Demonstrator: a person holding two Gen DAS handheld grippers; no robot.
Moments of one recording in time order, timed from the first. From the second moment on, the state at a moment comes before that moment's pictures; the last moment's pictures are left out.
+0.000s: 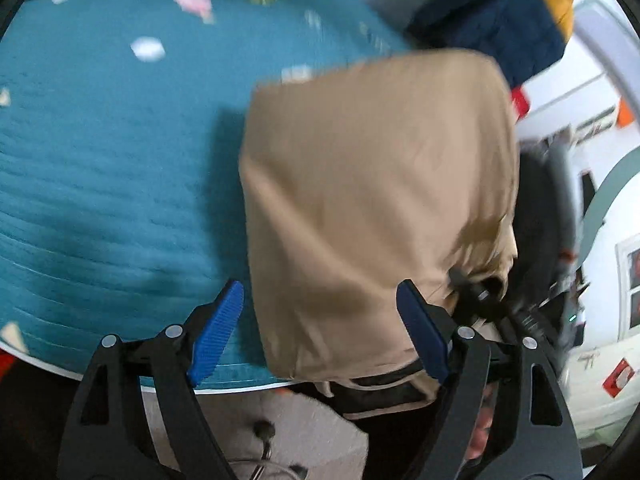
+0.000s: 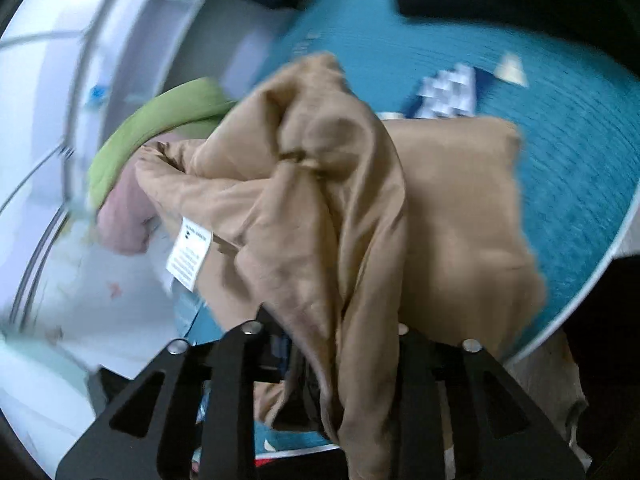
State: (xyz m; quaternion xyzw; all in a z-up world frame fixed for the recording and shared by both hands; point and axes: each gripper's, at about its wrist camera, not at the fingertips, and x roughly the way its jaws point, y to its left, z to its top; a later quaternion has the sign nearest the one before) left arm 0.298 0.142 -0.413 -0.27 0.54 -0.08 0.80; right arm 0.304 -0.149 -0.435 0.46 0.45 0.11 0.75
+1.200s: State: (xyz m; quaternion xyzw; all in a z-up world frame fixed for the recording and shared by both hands) left arm 0.283 0.160 -0.461 -0.31 0.55 -0.06 0.77; right arm 0.349 -0.172 -0.499 0.43 0.61 0.18 0.65
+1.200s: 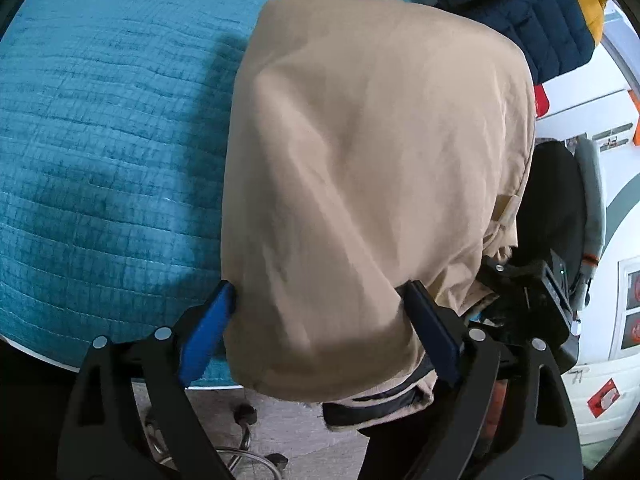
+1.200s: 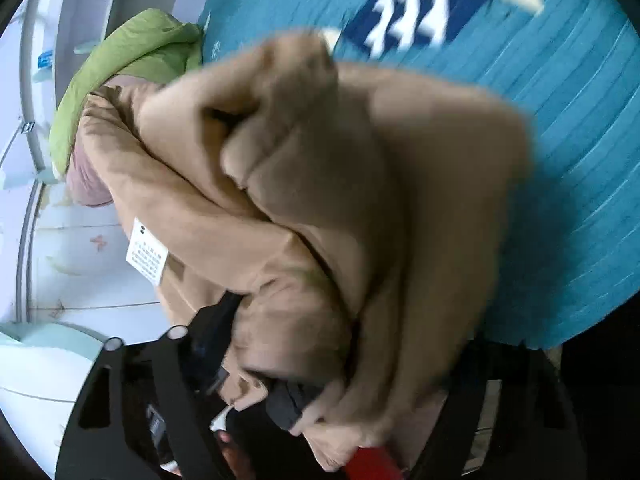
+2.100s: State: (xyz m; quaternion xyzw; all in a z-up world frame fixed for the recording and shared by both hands) left arm 0.282 0.157 -0.467 -0.28 0.57 -0.08 0.77; right arm 0.314 -0.204 -0.416 0.22 0.56 0.09 0.79
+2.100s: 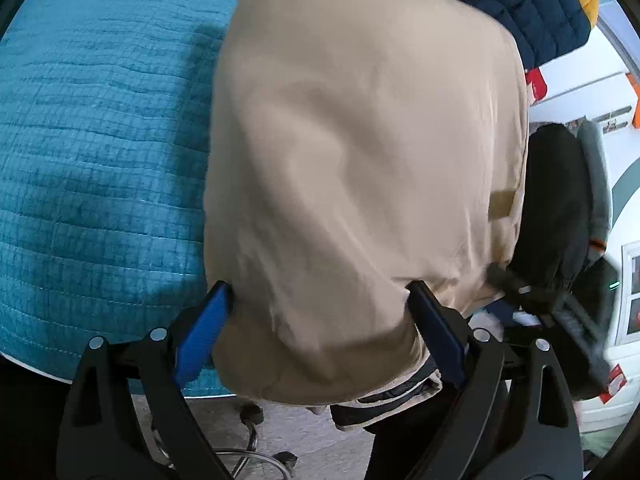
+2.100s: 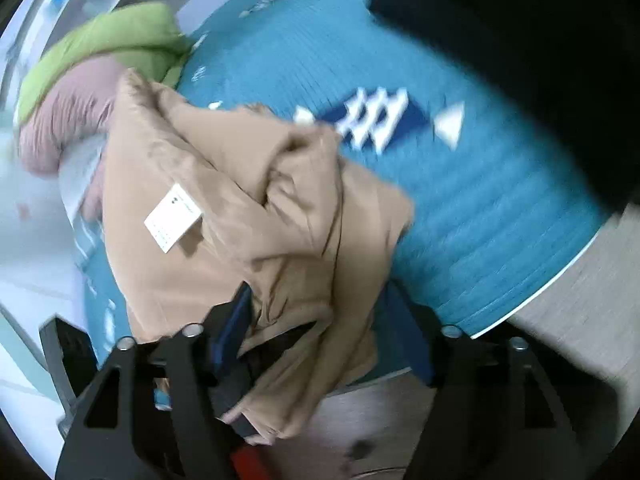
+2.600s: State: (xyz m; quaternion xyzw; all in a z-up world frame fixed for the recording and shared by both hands) left arm 0.314 0.074 -0.462 -0.26 0.57 -0.09 0.78; right arm 0.448 -0.133 -0.429 -0.02 0.60 0.25 0.76
